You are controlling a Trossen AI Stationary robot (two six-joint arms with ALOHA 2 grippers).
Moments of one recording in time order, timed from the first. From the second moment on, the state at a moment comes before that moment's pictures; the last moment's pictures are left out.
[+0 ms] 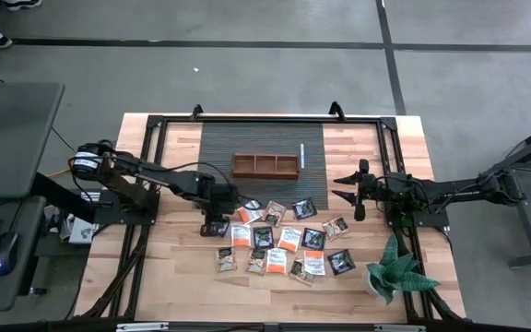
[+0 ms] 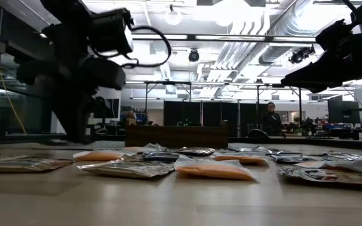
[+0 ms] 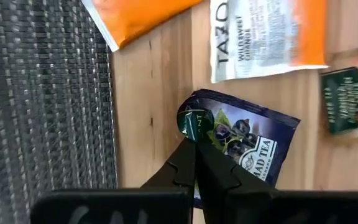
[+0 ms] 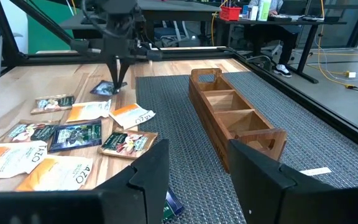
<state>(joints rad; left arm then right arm) -0.05 1.51 0.80 -0.57 0.16 -0.04 -0.01 0.37 0.01 0.19 0.19 0.03</state>
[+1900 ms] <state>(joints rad) 0.01 1.46 0.87 -0.27 -0.95 0.28 -0.01 0.37 0.01 0.18 0.19 0.03</state>
